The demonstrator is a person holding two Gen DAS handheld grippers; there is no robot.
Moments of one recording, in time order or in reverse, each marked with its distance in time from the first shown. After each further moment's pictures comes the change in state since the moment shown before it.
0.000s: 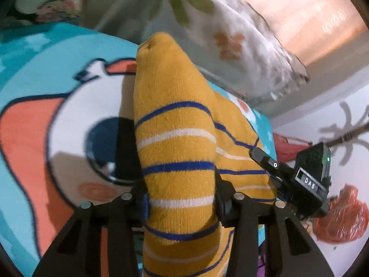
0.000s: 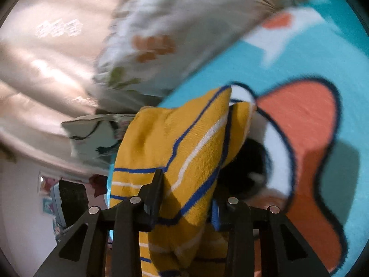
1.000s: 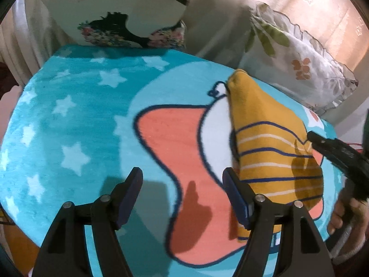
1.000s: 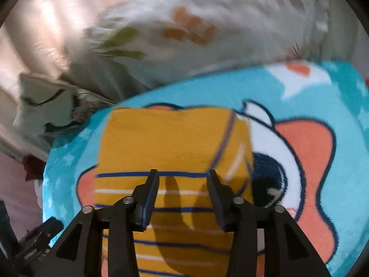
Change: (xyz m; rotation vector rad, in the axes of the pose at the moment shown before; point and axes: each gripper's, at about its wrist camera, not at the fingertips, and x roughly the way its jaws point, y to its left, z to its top) left arm -0.105 0.083 -0.034 0.037 -0.150 0.460; right arm 0.054 0.092 -0.029 -0.234 -0.033 -0.438
